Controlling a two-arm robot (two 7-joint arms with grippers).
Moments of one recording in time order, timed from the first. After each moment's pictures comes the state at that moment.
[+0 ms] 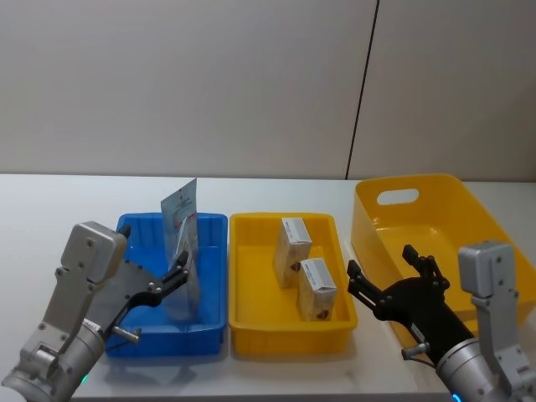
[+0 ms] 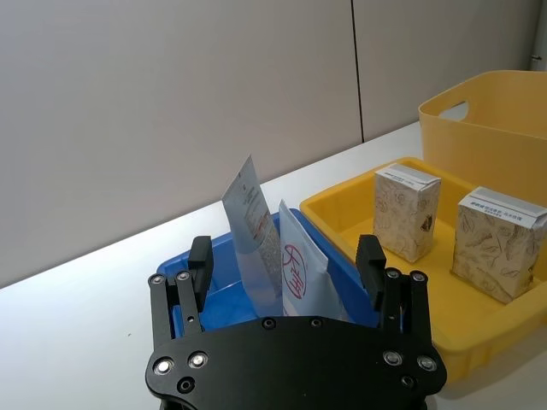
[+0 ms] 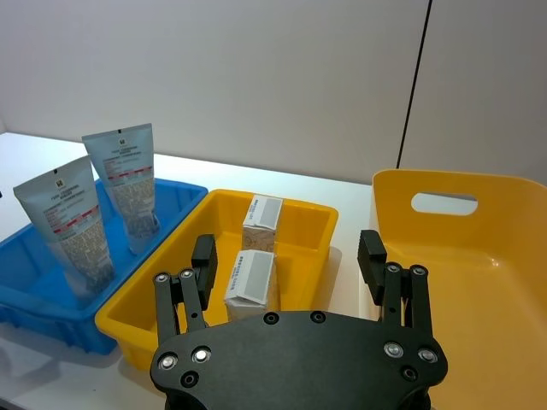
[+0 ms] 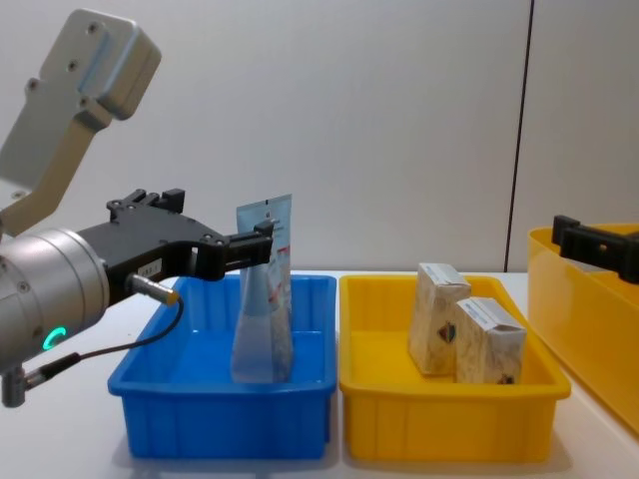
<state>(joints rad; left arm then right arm) -0.24 0.38 0.45 -1.63 -0.20 0.01 -0.01 -0.01 0.34 -0.23 -1.77 0.29 0.03 0.07</state>
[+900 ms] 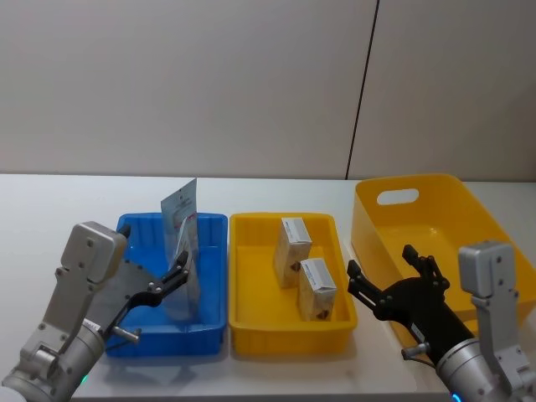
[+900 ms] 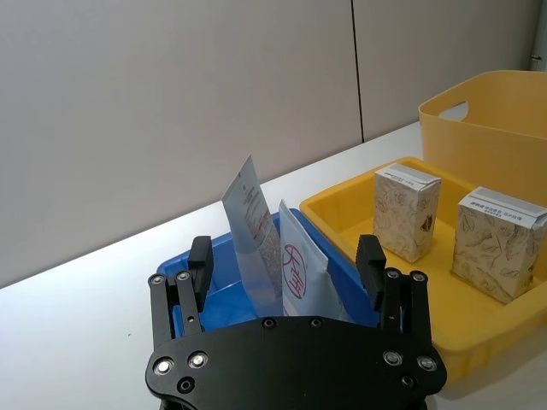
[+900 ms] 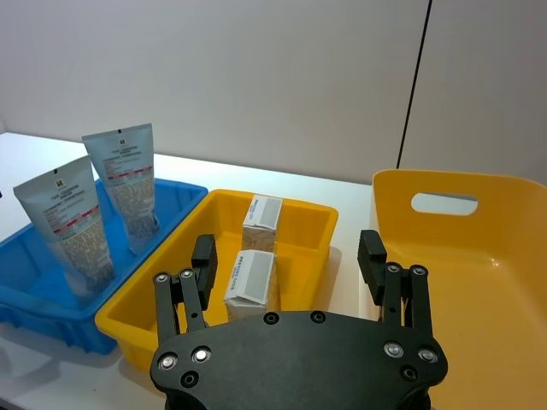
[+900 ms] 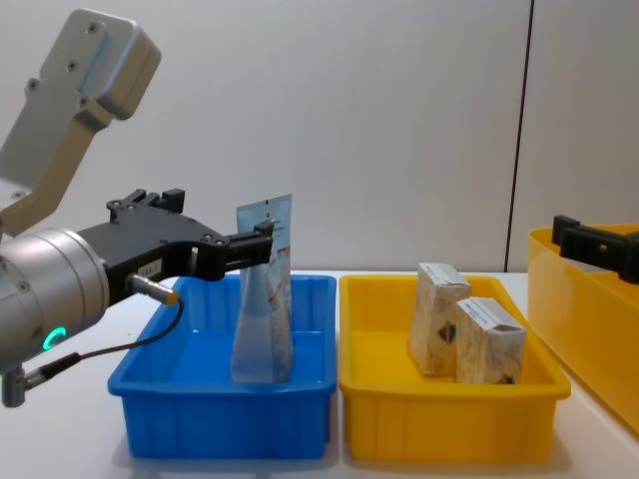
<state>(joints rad) -0.24 0.38 0.45 -1.63 -0.20 0.01 -0.01 -0.01 0.34 -0.23 -1.77 0.29 0.03 0.07</state>
